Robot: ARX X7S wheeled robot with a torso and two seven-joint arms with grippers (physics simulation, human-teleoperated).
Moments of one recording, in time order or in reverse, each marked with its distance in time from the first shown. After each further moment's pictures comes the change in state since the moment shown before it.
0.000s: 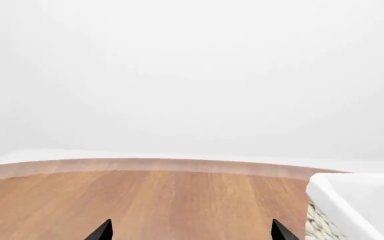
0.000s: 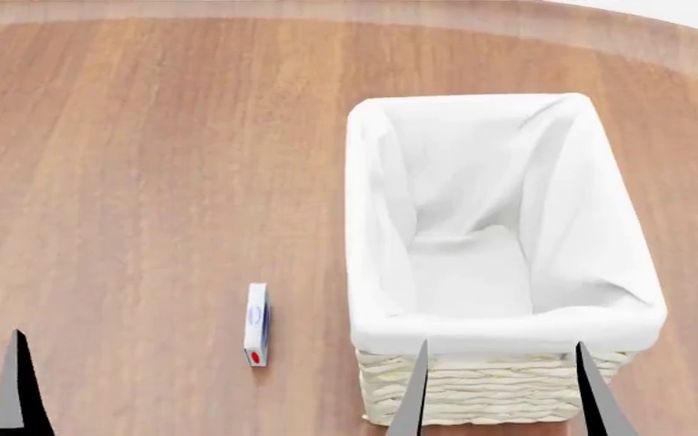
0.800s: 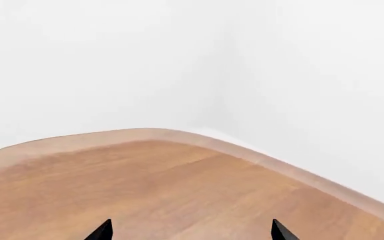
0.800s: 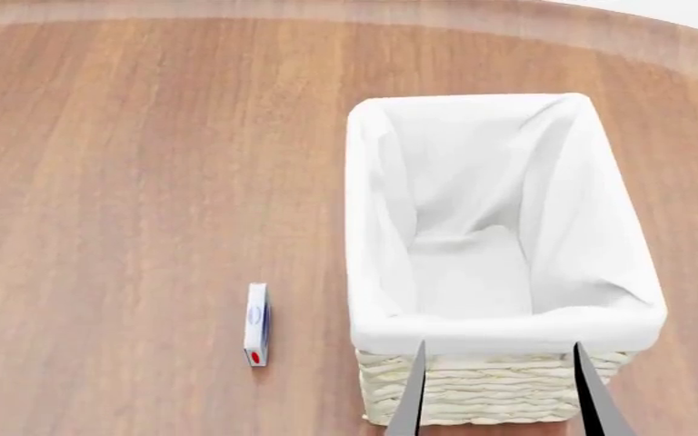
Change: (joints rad) left arm 0.151 0.075 -0.678 -0.220 -0.348 0.238 -0.173; right arm 0.006 0.020 -0.017 0.003 0.012 -0.002 0.025
